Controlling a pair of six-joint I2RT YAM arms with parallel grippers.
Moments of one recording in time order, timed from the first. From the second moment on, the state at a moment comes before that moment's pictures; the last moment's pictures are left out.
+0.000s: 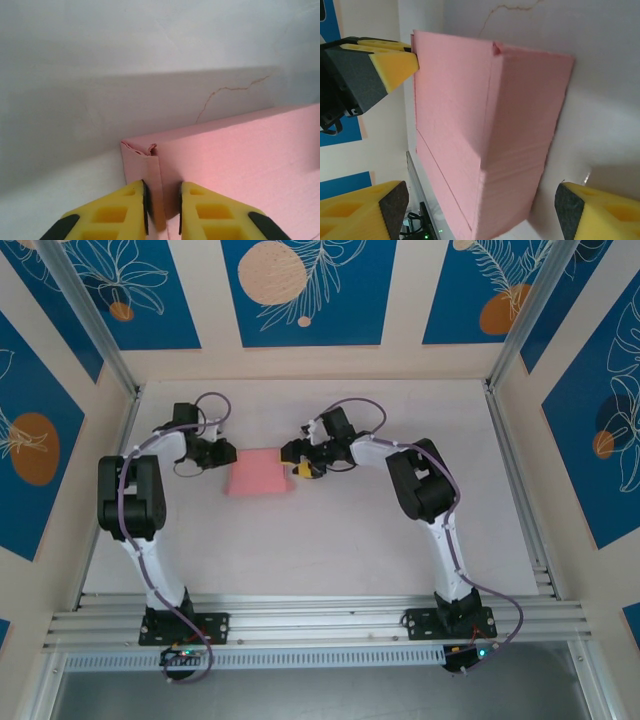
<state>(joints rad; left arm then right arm) 0.02 1.97 1.33 -0.53 0.50 -0.10 0.52 2.30 1.60 -0.14 -0.87 0.75</state>
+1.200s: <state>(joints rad) 0.14 2.12 1.50 -0.65 0.77 -0.07 0.56 2.35 1.62 0.02 -0.90 0.85</state>
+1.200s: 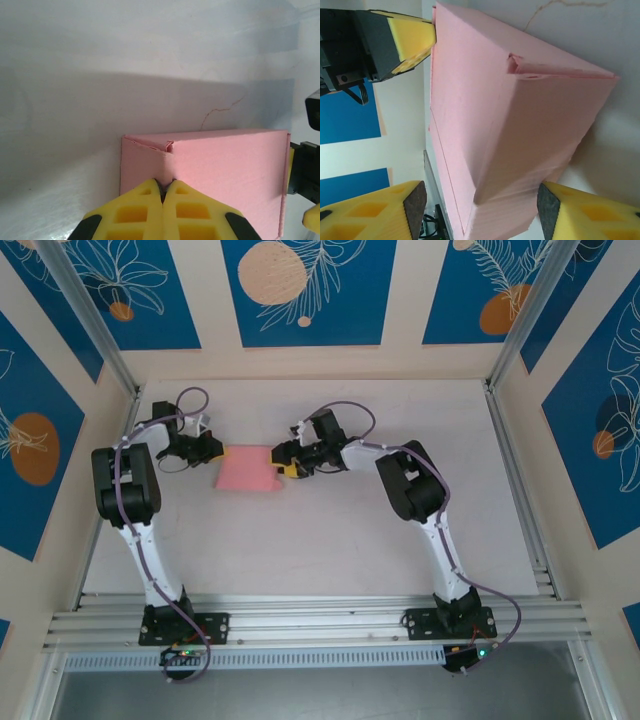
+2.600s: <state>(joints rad) 0.16 2.12 1.50 -0.70 0.76 -0.05 0.56 2.42 1.64 0.14 -0.88 1.02</state>
